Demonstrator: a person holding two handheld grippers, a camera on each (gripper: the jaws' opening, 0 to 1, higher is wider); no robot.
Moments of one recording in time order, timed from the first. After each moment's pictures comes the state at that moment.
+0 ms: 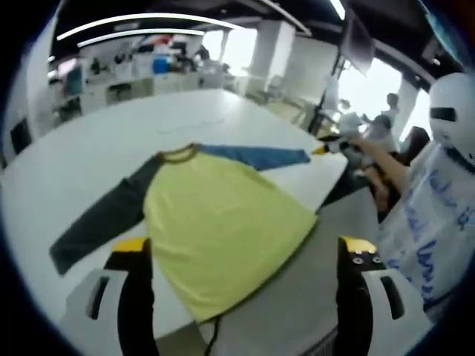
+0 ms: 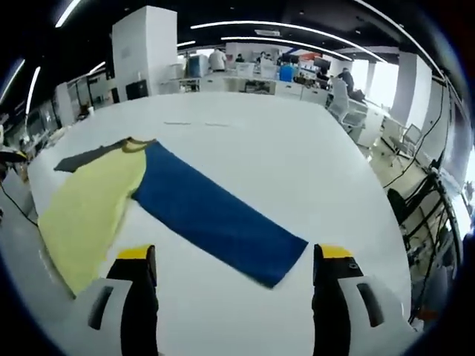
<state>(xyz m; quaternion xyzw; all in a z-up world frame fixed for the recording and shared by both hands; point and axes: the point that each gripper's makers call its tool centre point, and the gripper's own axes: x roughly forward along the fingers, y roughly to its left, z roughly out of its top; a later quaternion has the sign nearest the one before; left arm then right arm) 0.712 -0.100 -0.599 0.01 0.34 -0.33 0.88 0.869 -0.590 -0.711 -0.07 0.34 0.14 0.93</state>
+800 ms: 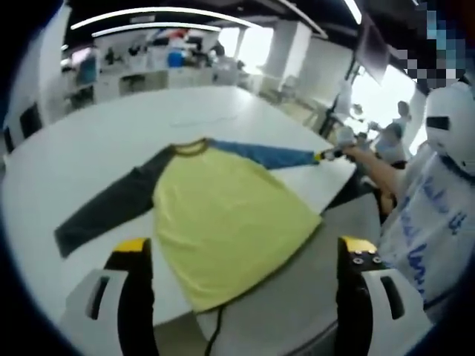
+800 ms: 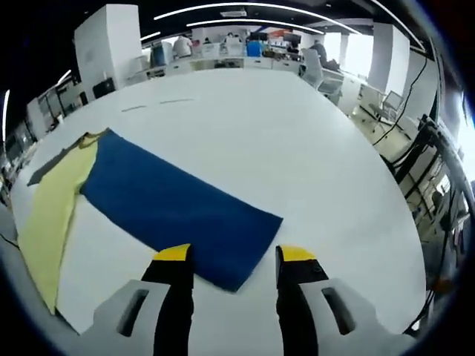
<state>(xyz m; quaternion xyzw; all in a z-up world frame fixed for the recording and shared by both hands) 0.708 -0.087 -0.597 -0.01 0.36 -0.30 0.89 0.890 -0.627 -0.773 -0.04 0.39 0.07 0.92</state>
